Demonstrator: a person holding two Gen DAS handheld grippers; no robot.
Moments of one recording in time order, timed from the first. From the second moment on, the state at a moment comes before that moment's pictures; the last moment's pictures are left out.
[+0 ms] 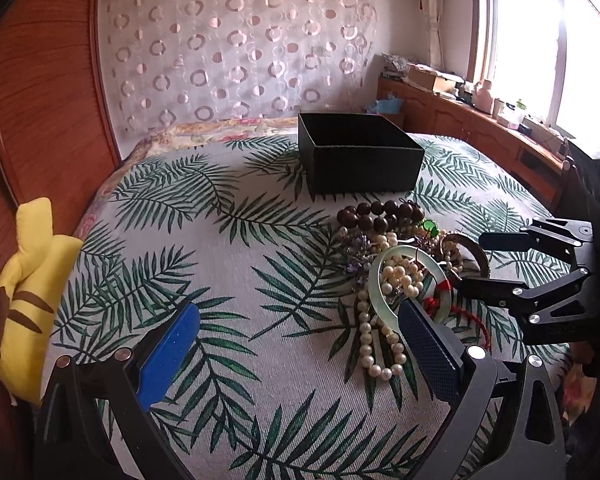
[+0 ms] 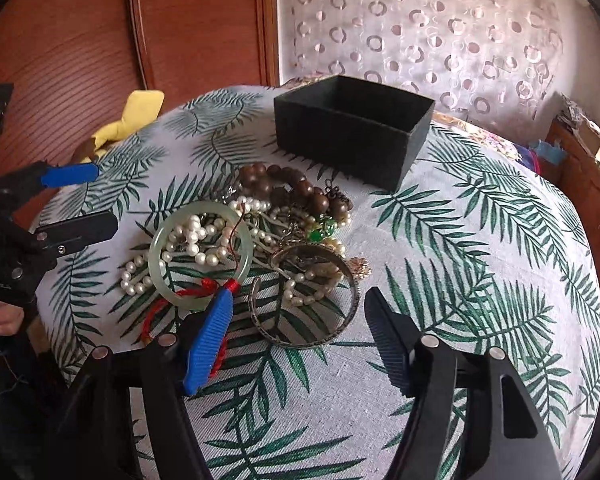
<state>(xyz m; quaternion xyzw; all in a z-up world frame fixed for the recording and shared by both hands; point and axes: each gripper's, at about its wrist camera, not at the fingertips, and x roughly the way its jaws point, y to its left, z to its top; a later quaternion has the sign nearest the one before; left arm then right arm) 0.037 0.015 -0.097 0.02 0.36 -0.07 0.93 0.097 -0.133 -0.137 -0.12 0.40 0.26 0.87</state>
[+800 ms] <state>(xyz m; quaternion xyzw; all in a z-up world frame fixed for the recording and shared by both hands) 0.067 -0.057 -0.105 0.10 0.40 -0.19 0.89 0.087 -0.194 -0.134 -0.08 0.38 0.22 0.90</state>
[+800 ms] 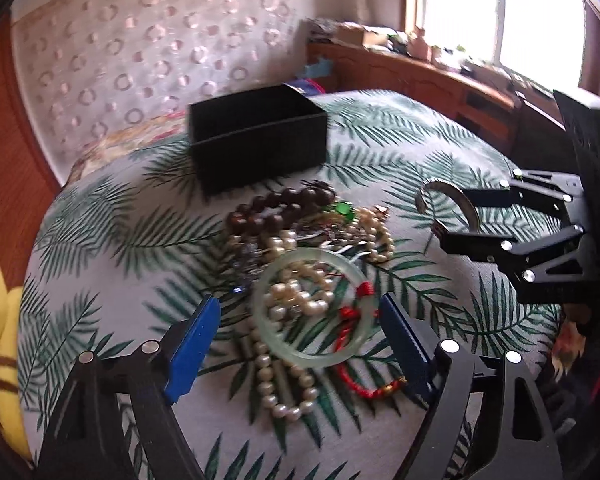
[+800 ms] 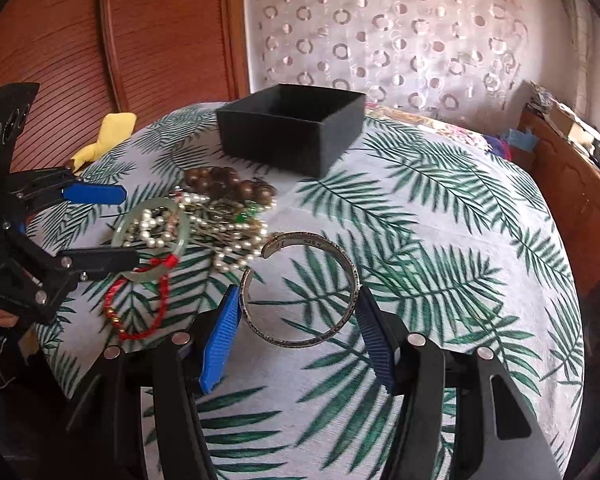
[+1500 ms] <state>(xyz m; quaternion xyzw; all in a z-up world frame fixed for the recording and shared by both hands) 0.080 -0.071 -0.115 0.16 0.43 -0.19 0.87 0.086 -0.200 -0.134 -0.07 0.37 0.22 0.90</state>
